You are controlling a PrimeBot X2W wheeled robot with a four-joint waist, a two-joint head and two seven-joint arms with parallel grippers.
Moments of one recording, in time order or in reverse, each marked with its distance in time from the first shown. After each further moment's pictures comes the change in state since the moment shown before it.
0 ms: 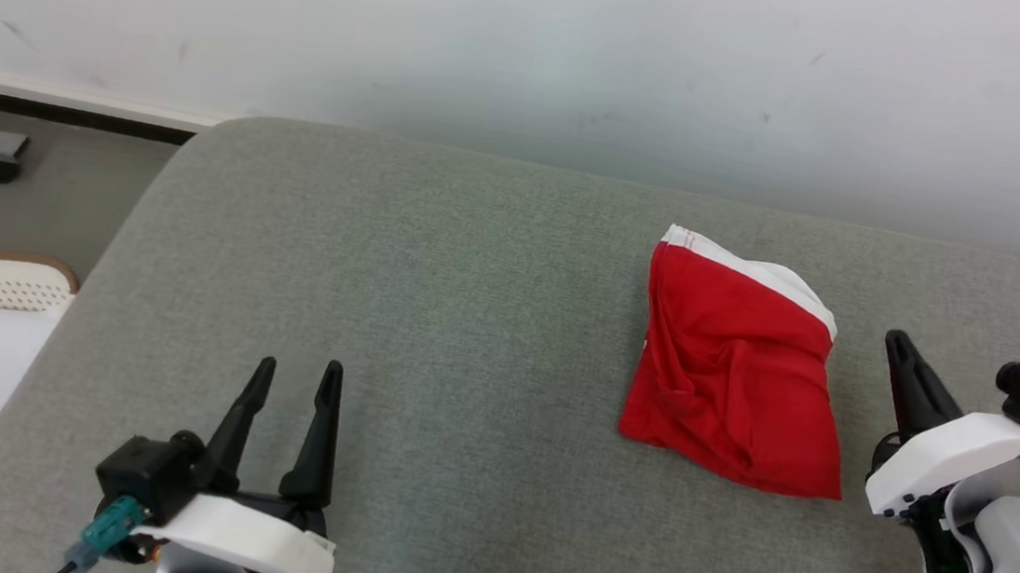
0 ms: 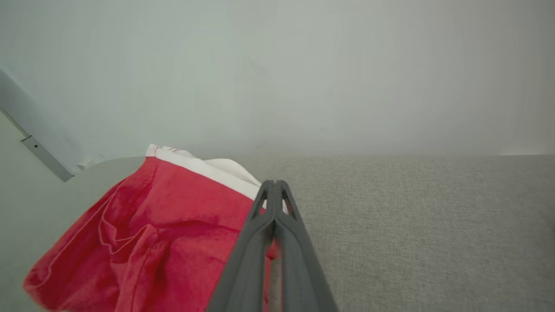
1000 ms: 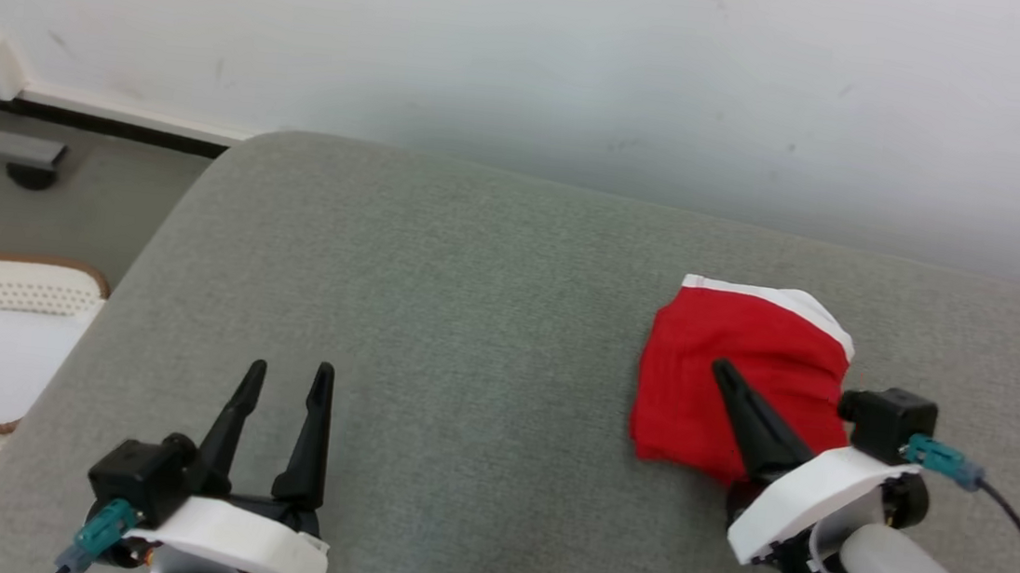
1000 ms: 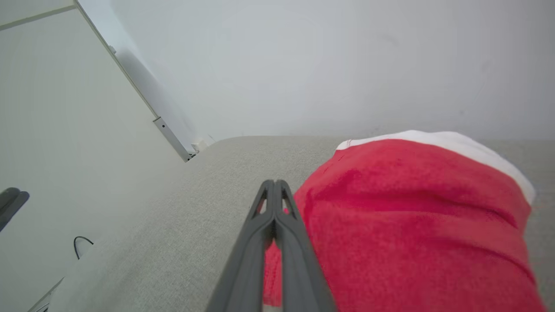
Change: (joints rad) left arm 0.006 0.000 0.010 0.006 0.004 0.006 0.000; right arm 0.075 0.095 0.193 -0.205 0.104 0.000 0.012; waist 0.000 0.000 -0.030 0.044
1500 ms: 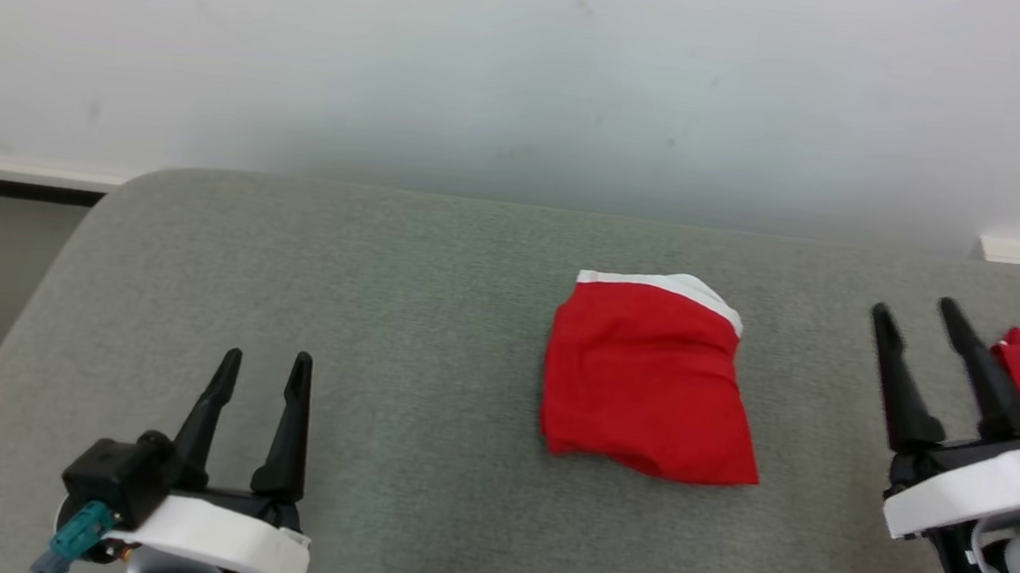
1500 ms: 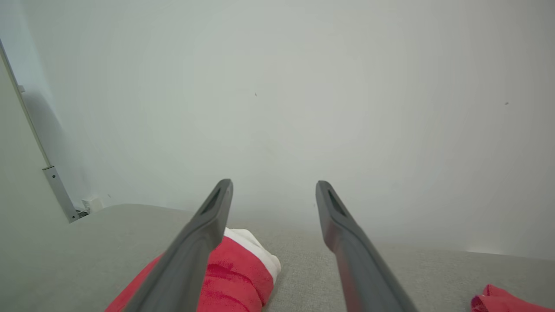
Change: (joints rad) left arm 0.014 0.000 0.042 -0.051 0.044 -0.006 0.000; right arm 0.139 -0.137 -0.397 -0.242 -0.357 0.000 -0.014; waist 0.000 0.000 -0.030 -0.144
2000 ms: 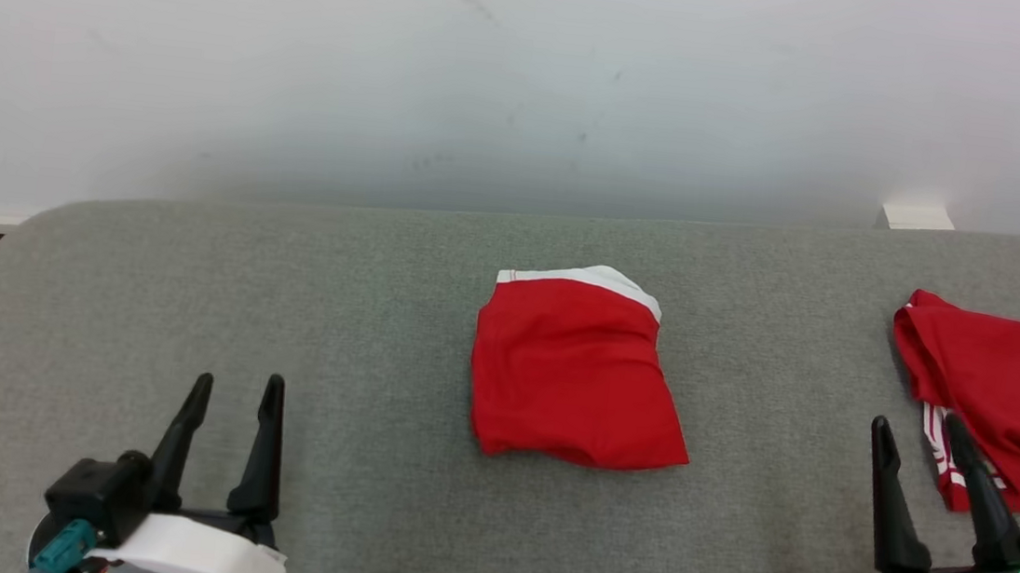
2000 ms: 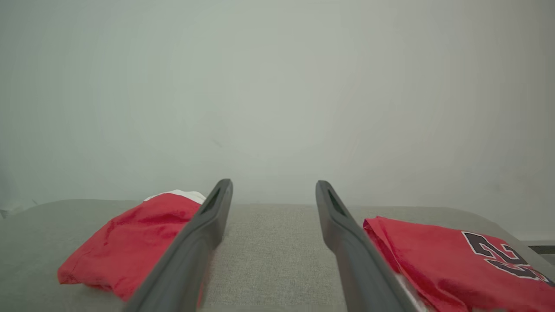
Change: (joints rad) left arm 0.027 0.000 0.057 0.025 0.035 0.000 0.000; right arm 0.328 0.151 -0.287 -0.236 -0.304 0.000 0.000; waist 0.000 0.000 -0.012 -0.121
